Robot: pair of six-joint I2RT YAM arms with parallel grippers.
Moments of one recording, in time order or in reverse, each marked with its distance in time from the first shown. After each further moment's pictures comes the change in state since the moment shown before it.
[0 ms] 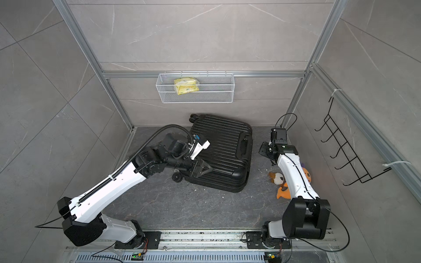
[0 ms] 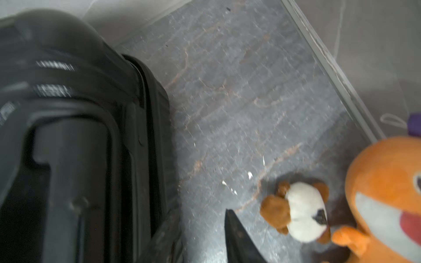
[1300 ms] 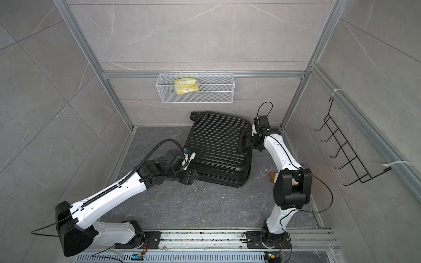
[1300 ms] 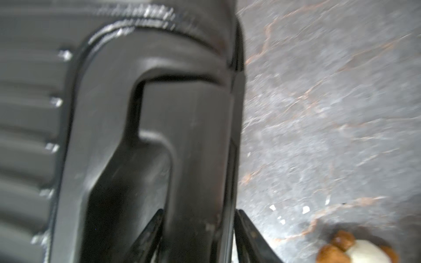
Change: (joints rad) left arm 0.129 -0.154 -0.303 0.039 -0.336 -0.112; right arm 0.134 0.314 0.321 -0.160 -0.048 -0.122
